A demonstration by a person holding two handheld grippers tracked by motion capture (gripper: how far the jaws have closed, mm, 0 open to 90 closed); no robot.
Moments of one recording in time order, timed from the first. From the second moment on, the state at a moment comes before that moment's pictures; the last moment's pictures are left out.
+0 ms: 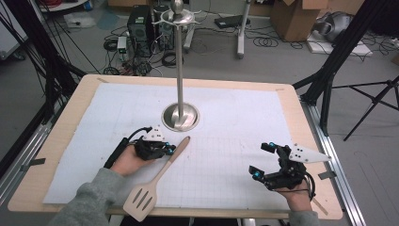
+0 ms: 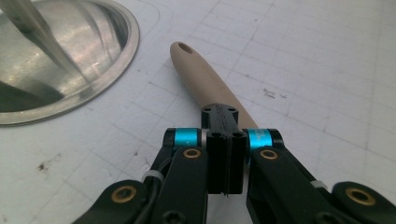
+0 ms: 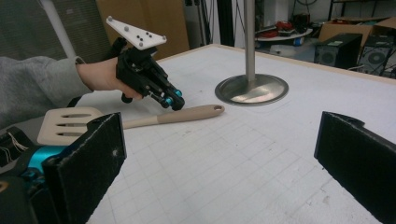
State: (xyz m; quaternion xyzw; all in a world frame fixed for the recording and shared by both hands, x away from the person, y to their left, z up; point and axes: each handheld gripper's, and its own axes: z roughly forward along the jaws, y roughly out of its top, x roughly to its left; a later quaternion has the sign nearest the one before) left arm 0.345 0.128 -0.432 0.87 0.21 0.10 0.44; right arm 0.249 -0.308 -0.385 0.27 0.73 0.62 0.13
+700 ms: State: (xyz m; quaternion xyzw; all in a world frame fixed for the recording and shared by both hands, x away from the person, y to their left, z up) left arm 0.286 0.123 -0.433 0.92 0.12 0.06 0.37; right arm 0.259 -0.300 -0.385 0.26 0.73 0.62 0.12
